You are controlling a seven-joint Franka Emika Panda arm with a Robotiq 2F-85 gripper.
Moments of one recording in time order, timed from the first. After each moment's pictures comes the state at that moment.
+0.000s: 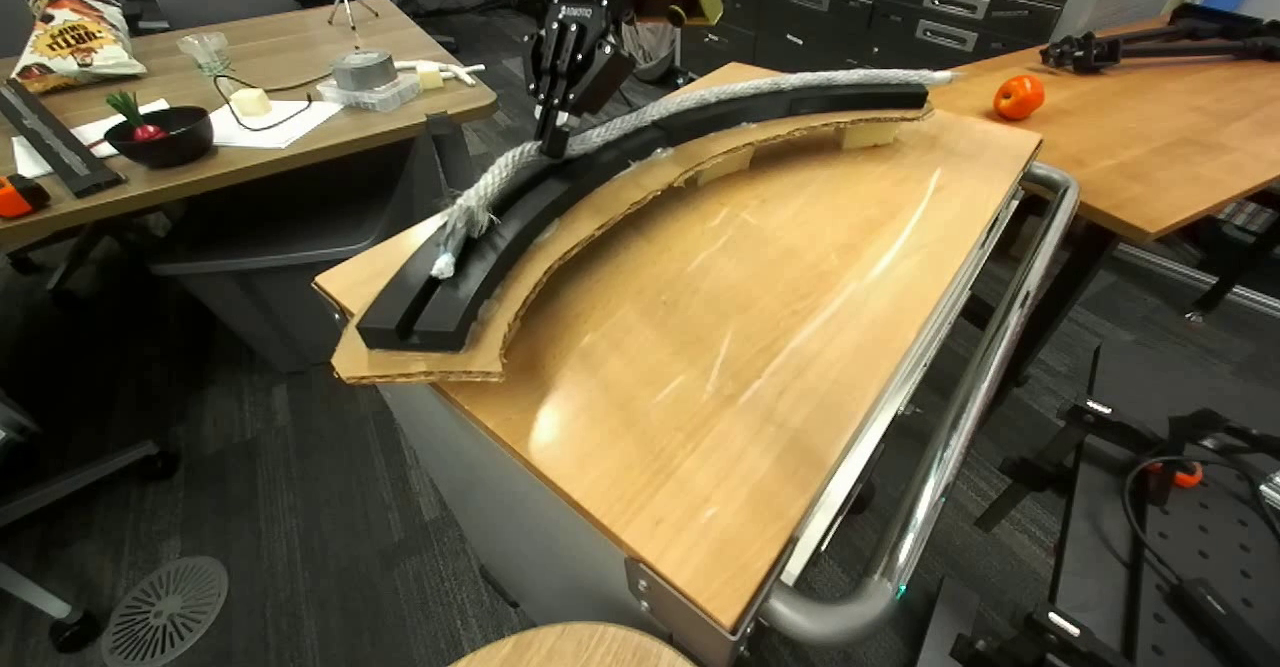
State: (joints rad) arm -0.15 0.59 0.13 -1.48 0.55 1.95 -1.71
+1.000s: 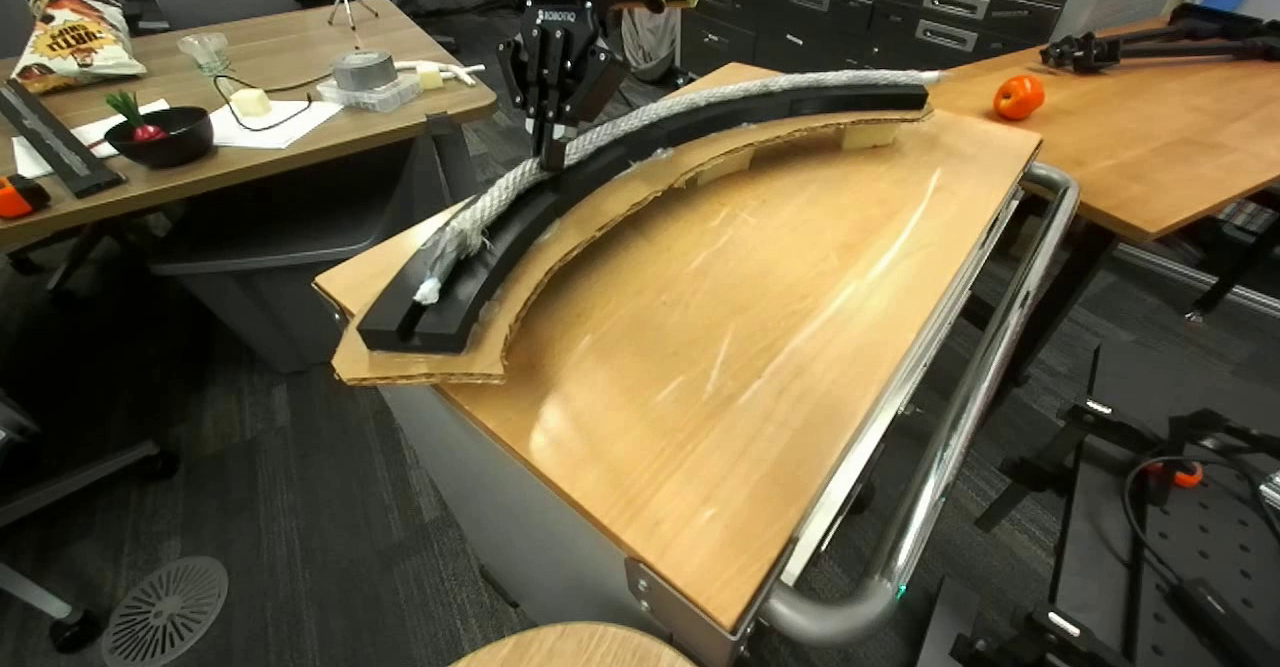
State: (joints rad) arm -0.10 0.58 0.15 -1.45 0.39 1.91 -1.72
